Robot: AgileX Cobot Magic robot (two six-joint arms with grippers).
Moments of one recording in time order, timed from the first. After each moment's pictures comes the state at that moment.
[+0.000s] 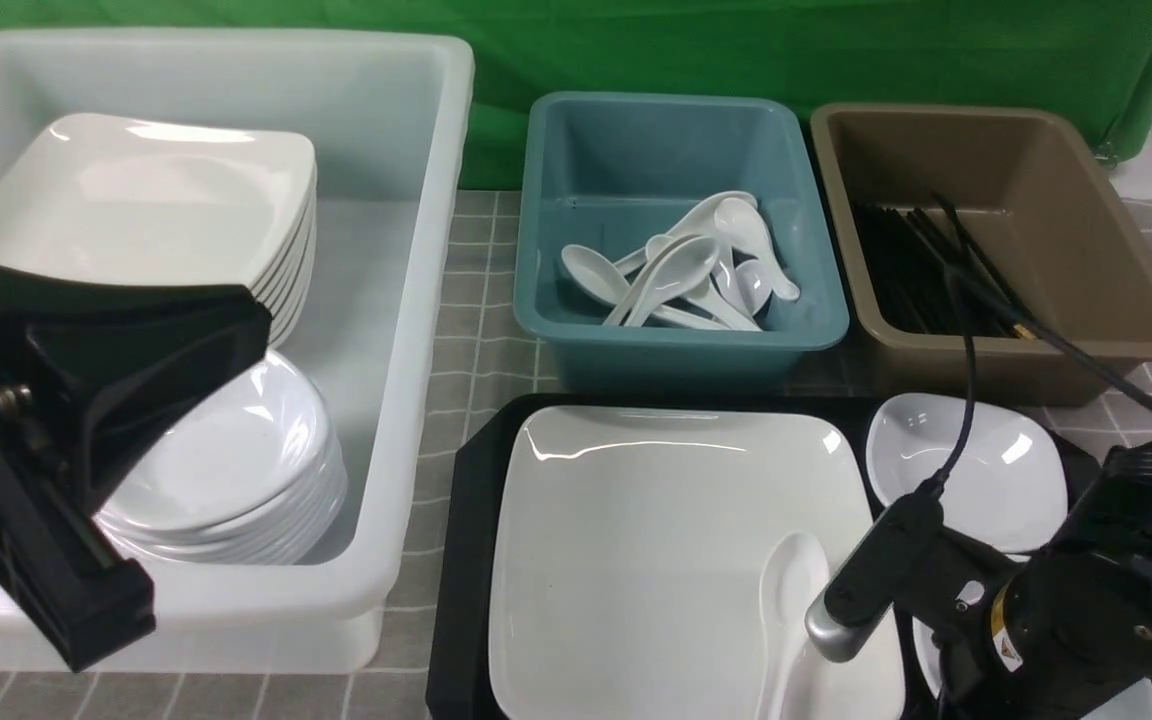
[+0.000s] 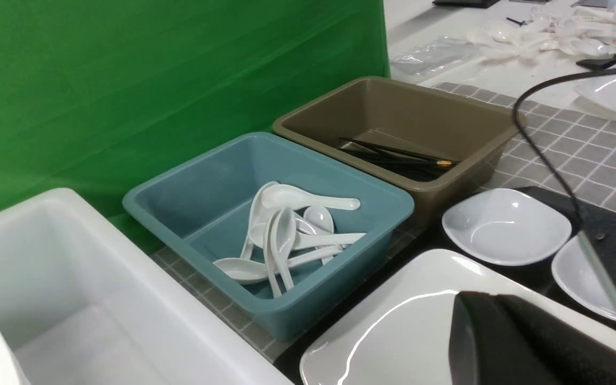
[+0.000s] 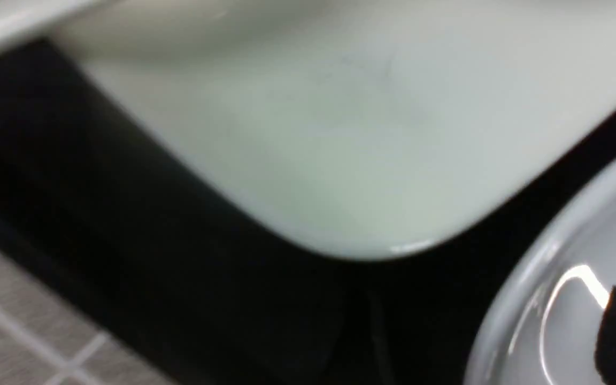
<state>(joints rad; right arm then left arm) 0.62 1.54 -0.71 -0.25 0.59 -0.02 -0.28 0.66 -0.68 -0.91 0.52 1.10</state>
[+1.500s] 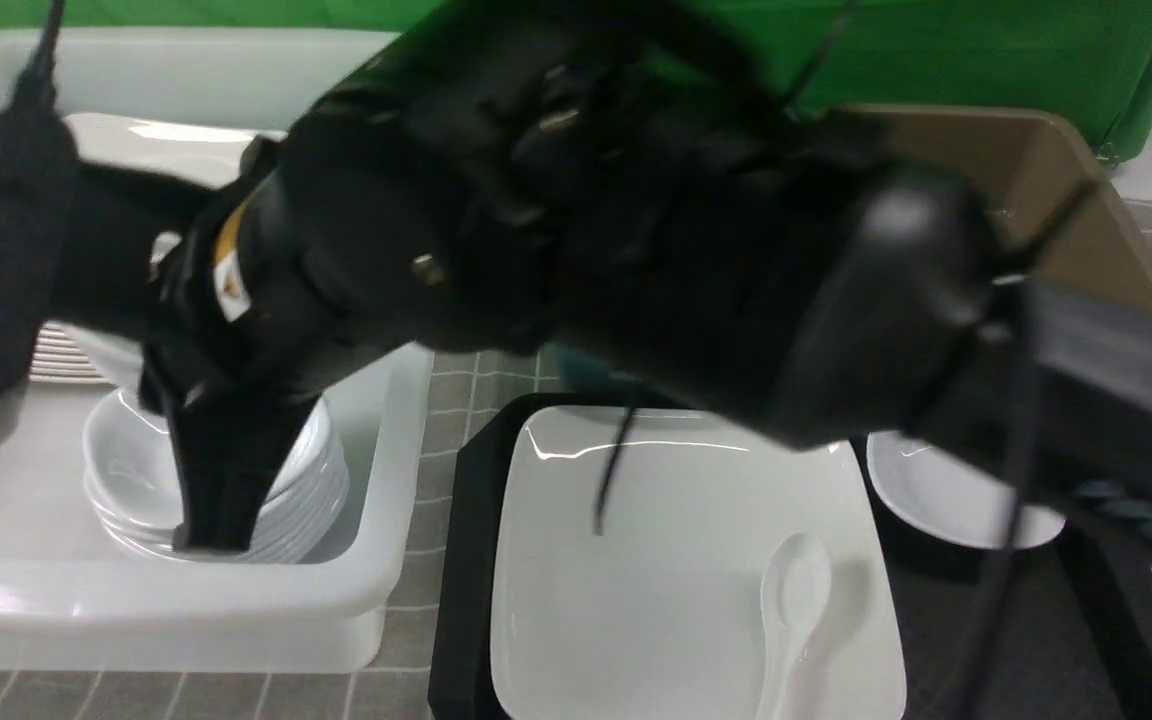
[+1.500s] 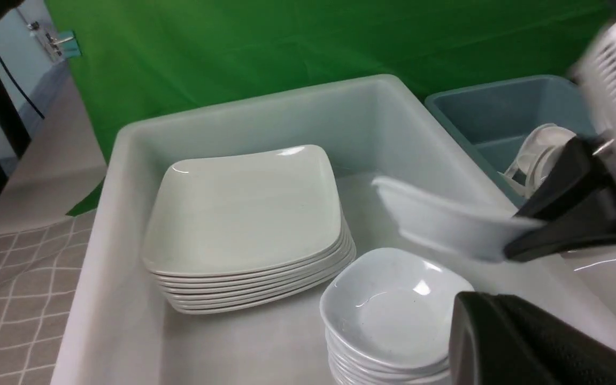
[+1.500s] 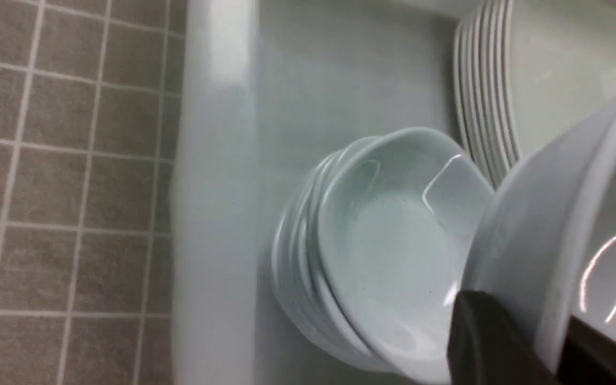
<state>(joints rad) 1.08 2.05 -2.04 -0.05 0.73 -0.60 -0.28 0.20 -0.84 0.20 0.95 -0.02</state>
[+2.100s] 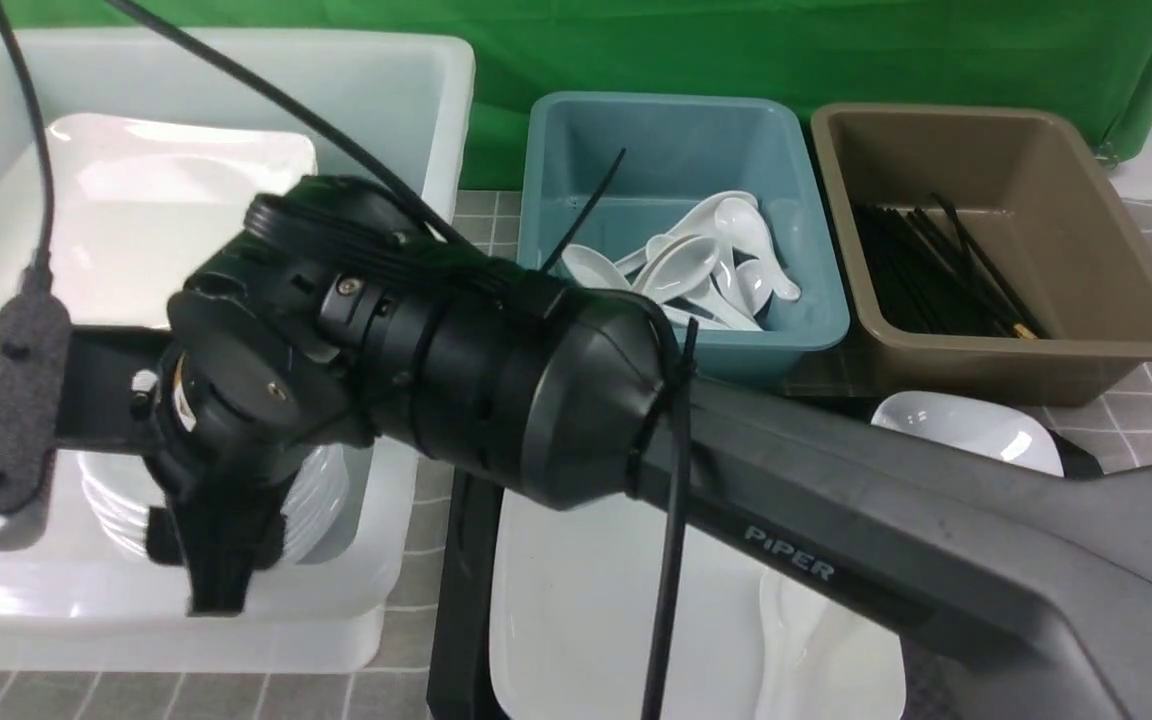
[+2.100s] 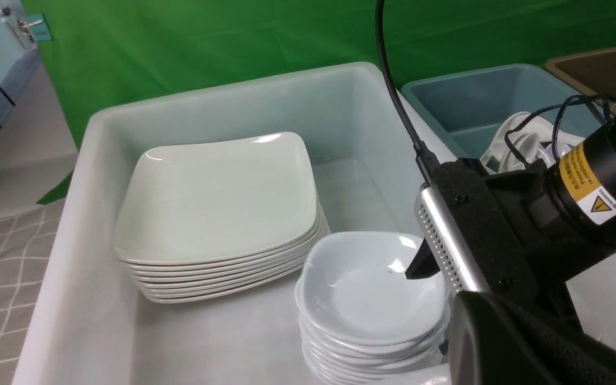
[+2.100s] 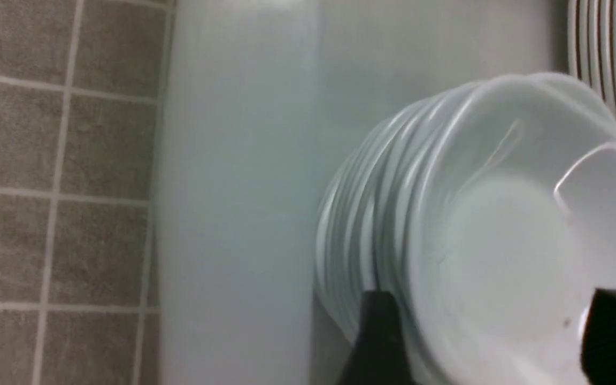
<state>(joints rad) 1.08 2.23 -2.17 -0.09 0.85 -0.58 -0.28 0.20 -0.84 0.14 0.97 0.00</state>
